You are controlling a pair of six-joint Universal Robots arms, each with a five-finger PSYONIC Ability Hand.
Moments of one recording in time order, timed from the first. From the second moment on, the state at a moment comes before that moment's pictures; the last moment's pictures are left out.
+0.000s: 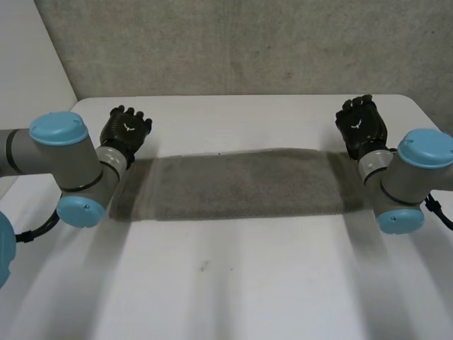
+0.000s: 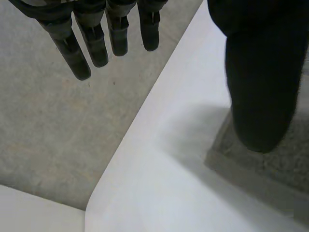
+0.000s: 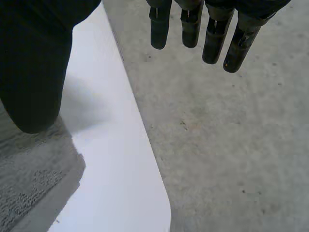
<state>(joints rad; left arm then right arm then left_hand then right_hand) 4.42 -2.40 -1.09 3.38 -1.52 3.88 1.80 -0.74 1.21 -0.52 1.49 2.22 0.25 0.24 0.24 0.24 0.09 0.21 0.23 0.22 0.23 0.07</state>
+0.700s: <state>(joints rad) 4.38 -1.94 -1.68 3.52 -1.51 3.46 1.49 -1.04 1.39 0.15 1.19 2.64 0.17 0.17 0.17 0.17 0.02 0.42 0.49 0.49 0.50 0.30</state>
